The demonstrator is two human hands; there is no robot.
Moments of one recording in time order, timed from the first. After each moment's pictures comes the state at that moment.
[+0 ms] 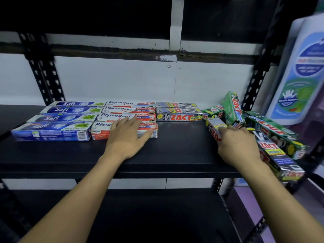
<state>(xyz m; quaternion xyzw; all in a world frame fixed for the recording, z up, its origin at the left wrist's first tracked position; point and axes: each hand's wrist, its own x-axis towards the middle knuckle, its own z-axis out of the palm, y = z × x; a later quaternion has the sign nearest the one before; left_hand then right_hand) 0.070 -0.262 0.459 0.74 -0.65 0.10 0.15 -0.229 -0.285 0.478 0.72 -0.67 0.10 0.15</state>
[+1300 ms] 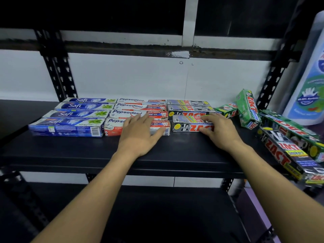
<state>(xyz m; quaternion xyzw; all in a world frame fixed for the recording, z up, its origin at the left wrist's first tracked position) 0.073 -0.260 0.456 0.73 -0.66 0.10 0.16 -0.186 -0.366 0.452 0.81 -0.52 0.28 -0.03</state>
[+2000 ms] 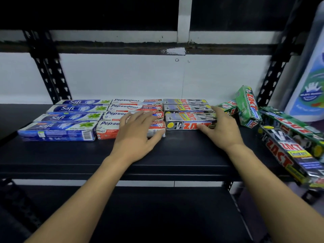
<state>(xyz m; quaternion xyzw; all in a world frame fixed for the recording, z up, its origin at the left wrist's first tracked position) 0.069 -0.262 0.454 0.65 -0.70 0.17 0.24 -0.193 -0.373 0.447 0.75 -0.54 0.38 -0.06</state>
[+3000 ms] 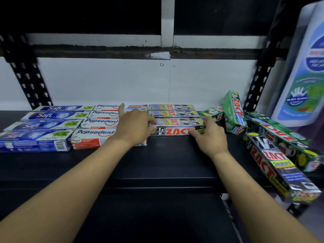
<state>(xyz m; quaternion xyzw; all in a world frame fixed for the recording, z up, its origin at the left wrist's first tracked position) 0.025 -0.326 0.493 0.70 -0.68 0.15 0.18 -0.198 -0.376 0.451 0.67 -0.61 0.39 -0.16</state>
